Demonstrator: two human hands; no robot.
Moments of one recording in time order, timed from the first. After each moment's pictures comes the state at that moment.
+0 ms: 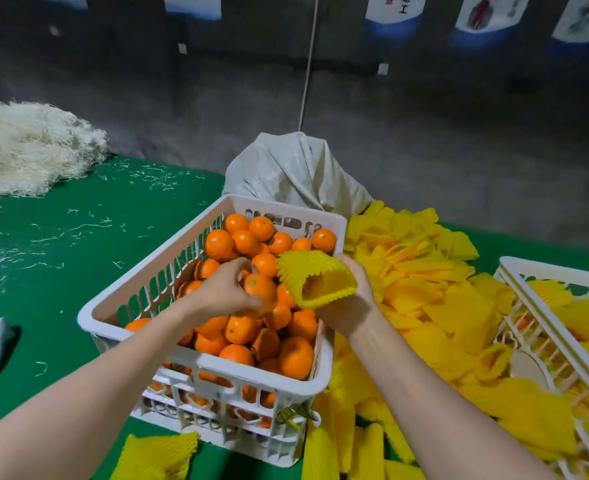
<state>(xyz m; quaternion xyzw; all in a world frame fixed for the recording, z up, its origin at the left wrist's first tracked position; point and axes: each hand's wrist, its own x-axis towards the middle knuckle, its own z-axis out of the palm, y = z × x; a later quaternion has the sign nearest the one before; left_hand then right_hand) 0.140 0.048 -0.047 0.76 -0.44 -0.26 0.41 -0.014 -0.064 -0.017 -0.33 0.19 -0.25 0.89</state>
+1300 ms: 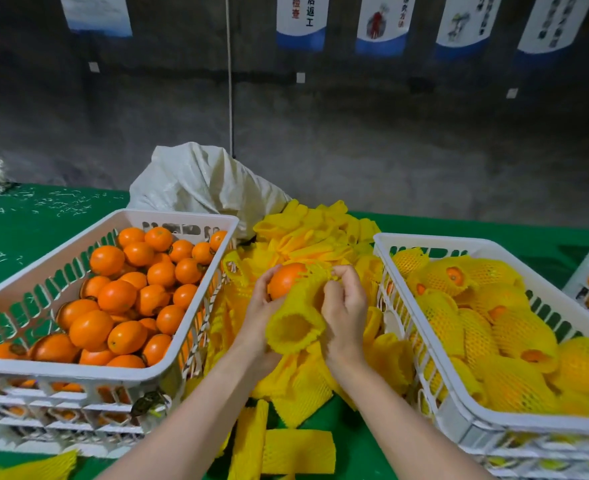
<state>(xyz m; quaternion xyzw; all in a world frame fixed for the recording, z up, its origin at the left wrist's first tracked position) -0.136 -0.041 -0.022 0.39 -0.25 -0.48 0.75 -0.218 -0.089 -0.019 -0.60 0.30 -0.60 0.44</state>
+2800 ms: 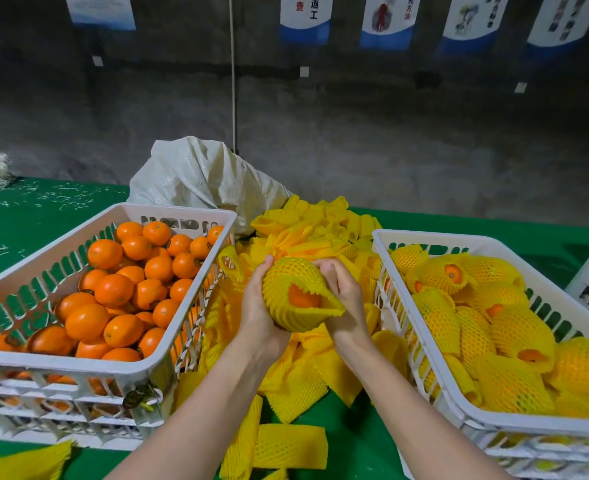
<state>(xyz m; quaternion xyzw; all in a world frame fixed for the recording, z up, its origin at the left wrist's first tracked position) -0.144 -0.065 -0.020 0.33 -0.12 -0.53 0.77 -0.230 -0.116 -0.020 -0.64 0.28 -0.48 0.53</state>
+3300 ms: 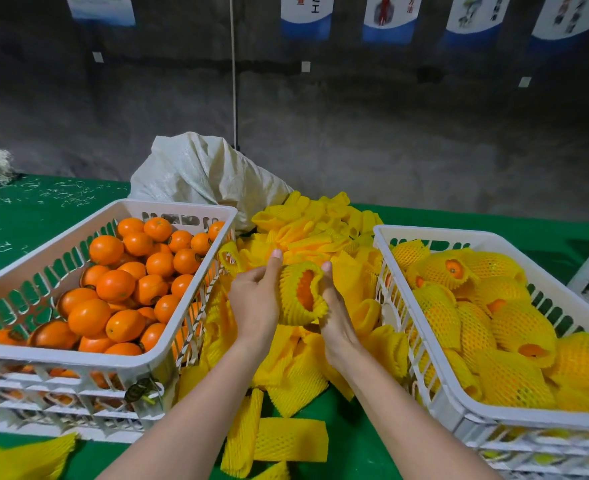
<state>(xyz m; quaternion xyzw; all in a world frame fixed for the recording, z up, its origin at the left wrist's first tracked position) -0.136 -0.072 -0.037 0.60 -0.27 -0.13 0.74 -0.224 -0.112 -0.040 -0.58 0.30 -0.35 0.67</state>
